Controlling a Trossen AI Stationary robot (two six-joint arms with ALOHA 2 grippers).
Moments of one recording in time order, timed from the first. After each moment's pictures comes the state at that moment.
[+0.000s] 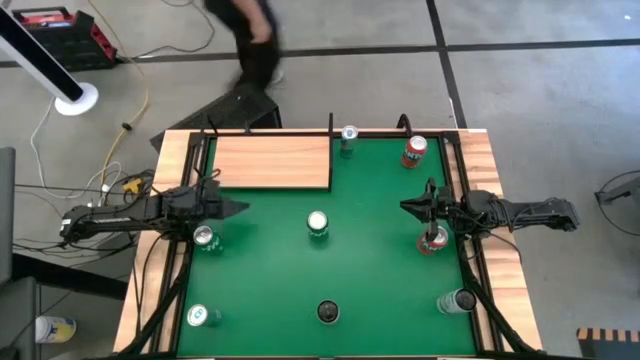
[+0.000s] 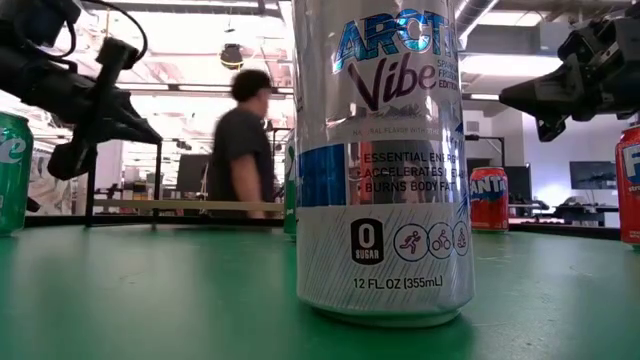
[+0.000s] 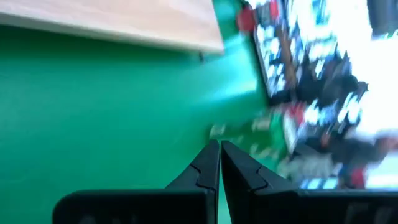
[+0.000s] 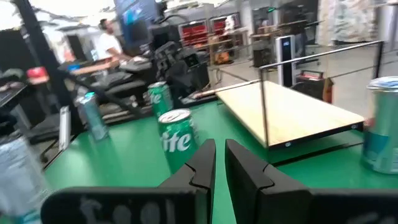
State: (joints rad) left arm 0.12 0.18 0.15 -0.26 -0.22 -1.27; right arm 0.04 0.03 0.02 0.04 0.22 0.20
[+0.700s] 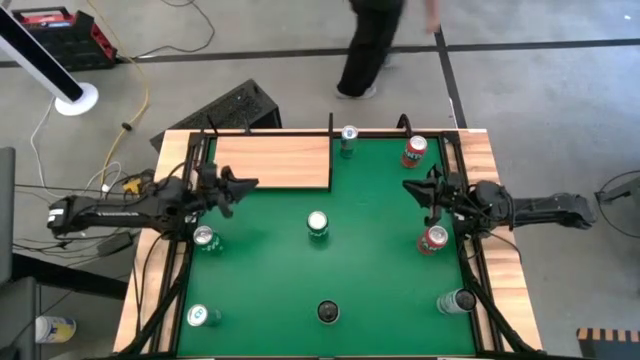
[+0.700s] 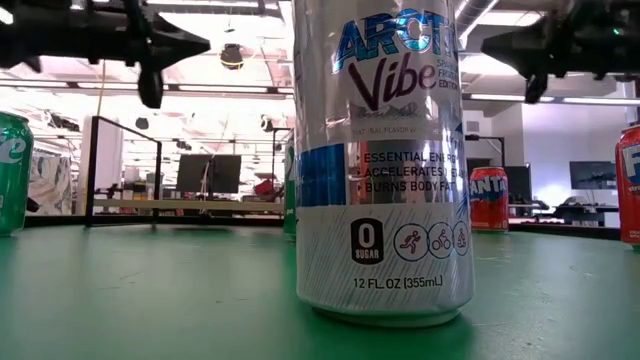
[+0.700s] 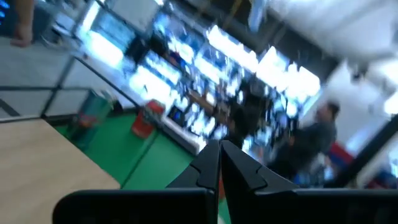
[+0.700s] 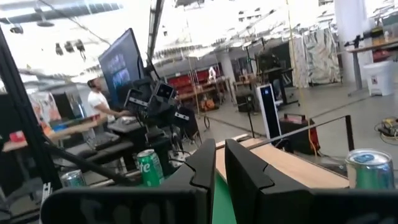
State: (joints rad) left arm 0.15 0.54 0.23 0.52 -0.15 -0.55; right arm -0.02 0.33 0.15 0.41 0.26 0.20
